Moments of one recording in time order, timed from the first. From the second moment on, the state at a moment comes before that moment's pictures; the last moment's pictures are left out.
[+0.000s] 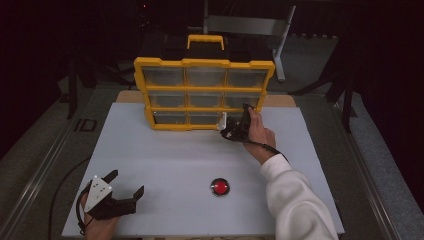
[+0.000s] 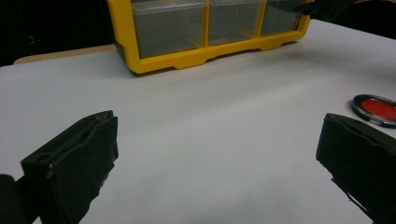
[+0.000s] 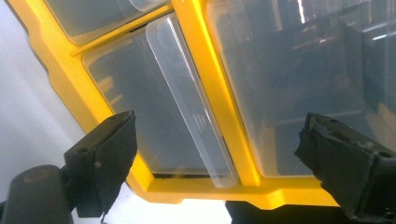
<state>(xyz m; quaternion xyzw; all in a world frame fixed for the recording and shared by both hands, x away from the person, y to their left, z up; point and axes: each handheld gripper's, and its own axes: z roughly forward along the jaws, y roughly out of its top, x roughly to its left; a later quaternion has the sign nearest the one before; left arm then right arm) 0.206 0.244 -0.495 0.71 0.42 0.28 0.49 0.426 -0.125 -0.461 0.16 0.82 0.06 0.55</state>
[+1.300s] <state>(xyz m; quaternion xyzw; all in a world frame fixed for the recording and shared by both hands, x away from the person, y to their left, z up) 0.206 0.244 -0.495 0.71 0.43 0.28 0.49 0.422 -0.124 -0.495 0.04 0.76 -0.03 0.65</state>
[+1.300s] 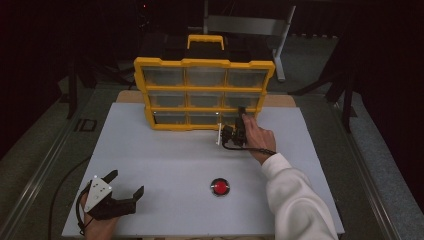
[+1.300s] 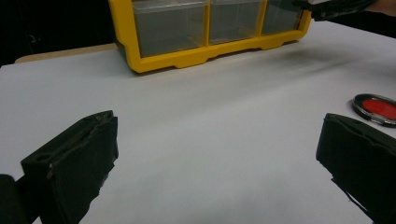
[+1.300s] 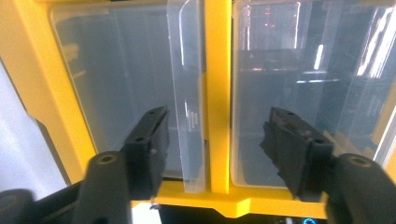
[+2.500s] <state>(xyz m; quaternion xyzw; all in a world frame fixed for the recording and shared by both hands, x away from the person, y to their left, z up) 0.207 0.243 -0.495 0.71 0.43 0.28 0.49 0.418 -0.128 -0.506 0.01 0.74 -0.04 0.67</state>
